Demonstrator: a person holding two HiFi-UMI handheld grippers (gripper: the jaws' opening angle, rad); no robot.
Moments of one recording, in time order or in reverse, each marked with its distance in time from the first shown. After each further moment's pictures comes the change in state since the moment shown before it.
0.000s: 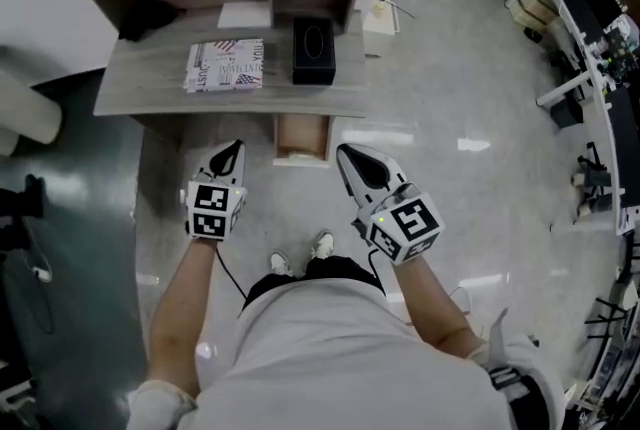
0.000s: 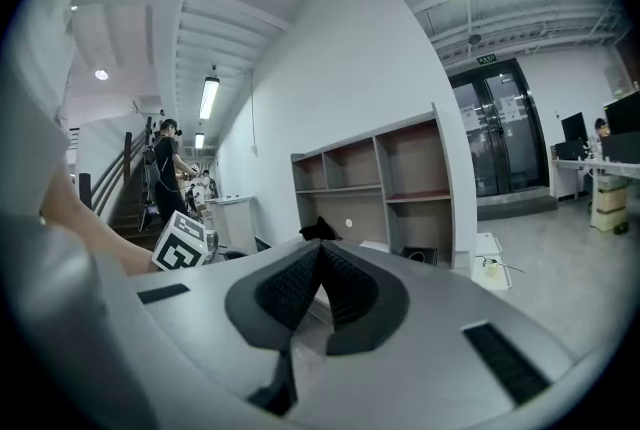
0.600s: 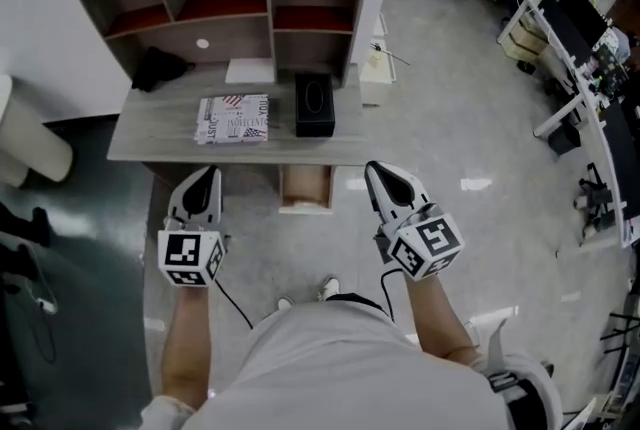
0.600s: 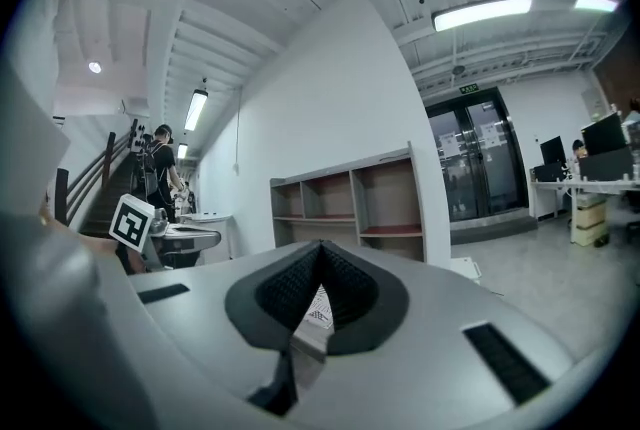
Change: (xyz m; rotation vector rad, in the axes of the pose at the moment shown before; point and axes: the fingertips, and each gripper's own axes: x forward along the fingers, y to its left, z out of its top) left arm -0.090 0.043 0.125 -0.020 -0.329 0.118; right arm -0.026 -0.040 0.069 -0.022 -0.135 -0.119
